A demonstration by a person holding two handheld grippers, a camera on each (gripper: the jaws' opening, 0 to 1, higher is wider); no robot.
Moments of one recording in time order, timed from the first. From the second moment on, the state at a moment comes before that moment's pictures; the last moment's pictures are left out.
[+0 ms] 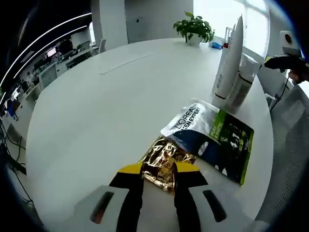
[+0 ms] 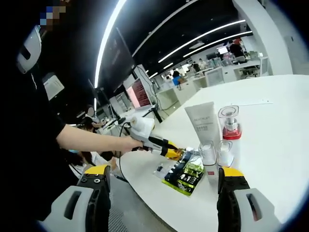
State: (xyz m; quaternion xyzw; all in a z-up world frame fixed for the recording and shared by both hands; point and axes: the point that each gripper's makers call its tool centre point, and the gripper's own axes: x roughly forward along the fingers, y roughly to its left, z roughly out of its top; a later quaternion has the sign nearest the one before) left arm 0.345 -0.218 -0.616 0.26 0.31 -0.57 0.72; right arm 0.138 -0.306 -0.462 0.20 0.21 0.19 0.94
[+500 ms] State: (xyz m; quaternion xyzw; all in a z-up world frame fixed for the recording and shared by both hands) left arm 0.345 -0.213 -0.616 0.28 0.31 -0.59 0.69; right arm 0.139 -0.306 -0.463 0.20 0.21 0.20 0.94
